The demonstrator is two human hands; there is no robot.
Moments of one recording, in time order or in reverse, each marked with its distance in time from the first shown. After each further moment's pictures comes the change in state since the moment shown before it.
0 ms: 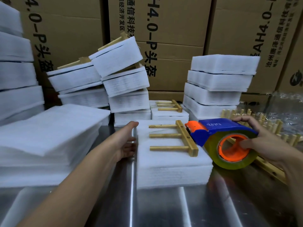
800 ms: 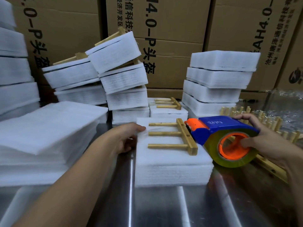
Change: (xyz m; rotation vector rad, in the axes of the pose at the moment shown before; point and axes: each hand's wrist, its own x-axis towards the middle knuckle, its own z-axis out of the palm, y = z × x) left_hand 0.011 0.012 0.011 0.212 -0.018 -0.007; right_hand -0.005 -0.004 0.001 0.025 -0.013 0.017
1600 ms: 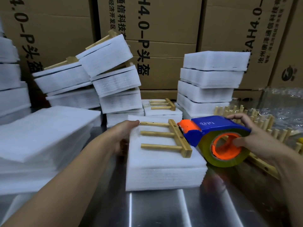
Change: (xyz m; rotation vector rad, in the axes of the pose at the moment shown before) left_hand -0.007 0.008 0.006 -0.107 -0.080 0.061; right_hand -0.003 0.002 0.001 0.019 -0.003 -0.044
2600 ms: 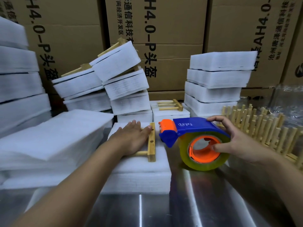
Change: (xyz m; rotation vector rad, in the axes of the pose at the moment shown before) left_hand -0.035 0.003 -0.001 1.316 0.137 0.336; right_hand 0.004 0.001 0.045 0.111 -0.273 -0.217
